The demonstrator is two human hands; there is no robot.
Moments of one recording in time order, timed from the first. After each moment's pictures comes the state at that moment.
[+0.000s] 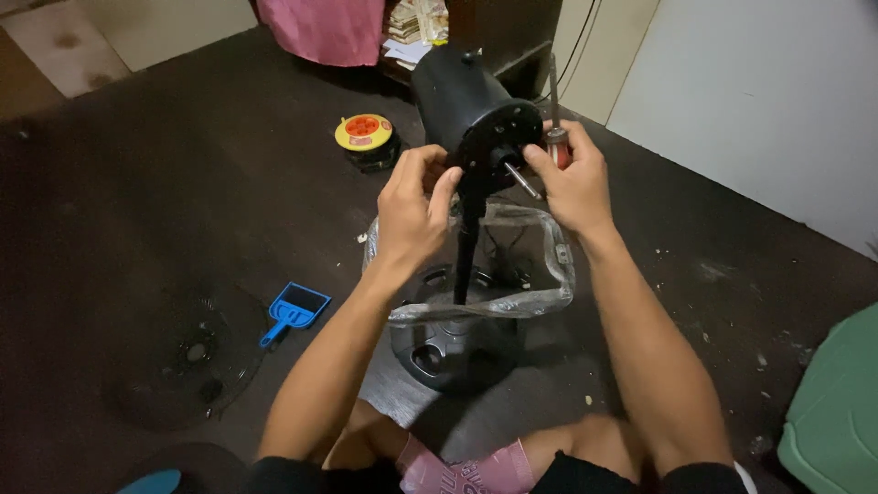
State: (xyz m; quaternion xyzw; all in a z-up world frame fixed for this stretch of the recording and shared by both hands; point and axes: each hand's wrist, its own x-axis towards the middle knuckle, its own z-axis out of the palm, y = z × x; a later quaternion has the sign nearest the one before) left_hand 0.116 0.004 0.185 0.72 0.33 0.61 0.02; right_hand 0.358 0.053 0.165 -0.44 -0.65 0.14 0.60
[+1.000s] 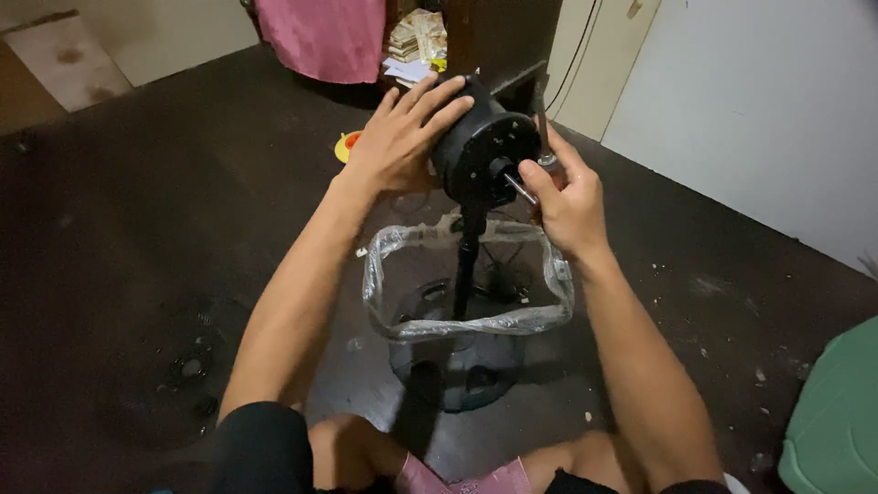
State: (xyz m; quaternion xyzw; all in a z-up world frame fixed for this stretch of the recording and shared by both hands) left_hand 0.068 0.119 0.237 0.88 0.30 0.20 -0.30; right_hand 0.315 -0.009 0.229 -0.47 -0.62 0.24 0.59
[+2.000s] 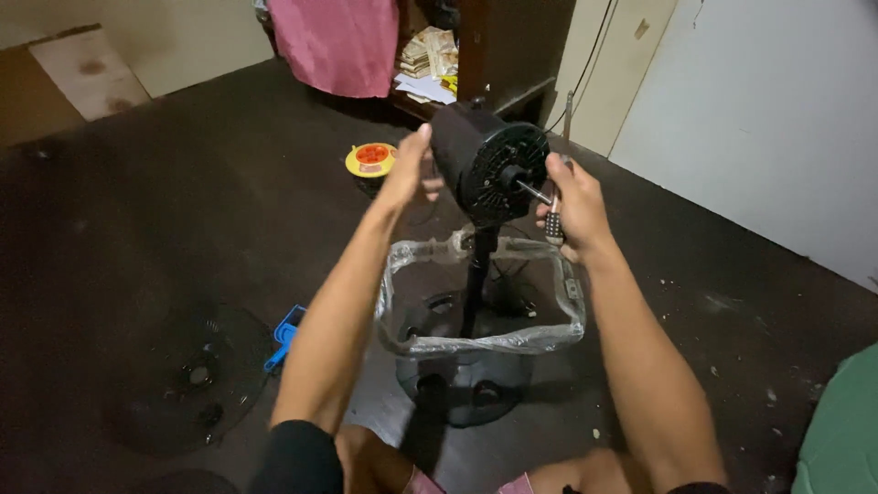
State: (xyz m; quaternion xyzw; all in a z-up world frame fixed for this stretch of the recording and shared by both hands) left_hand 0.086 0.159 0.176 0.53 0.37 0.52 0.56; right_hand 0.335 0.061 0.188 -0.45 -0.47 0.40 0.65
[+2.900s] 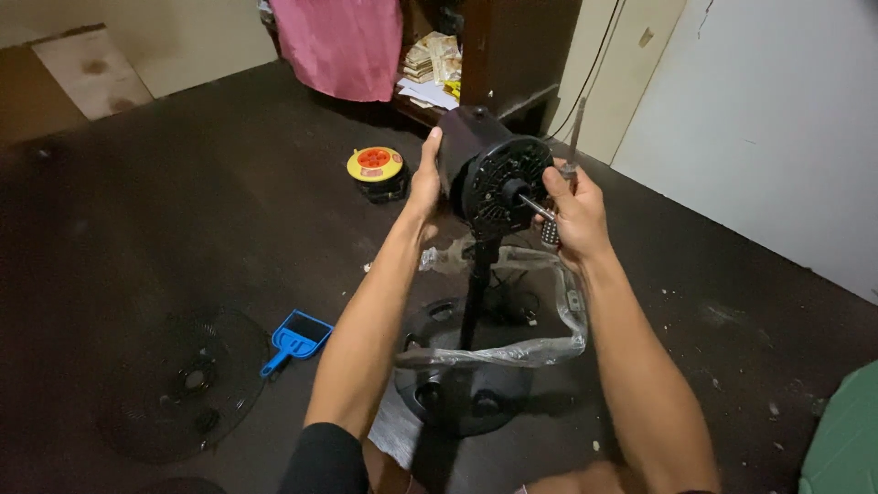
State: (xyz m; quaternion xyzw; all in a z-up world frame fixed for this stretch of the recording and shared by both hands) left_hand 0.140 0.069 0.250 0.34 0.39 0.59 0.63; right_hand 0.337 0.079 0.176 -0.37 -0.48 0.42 0.68
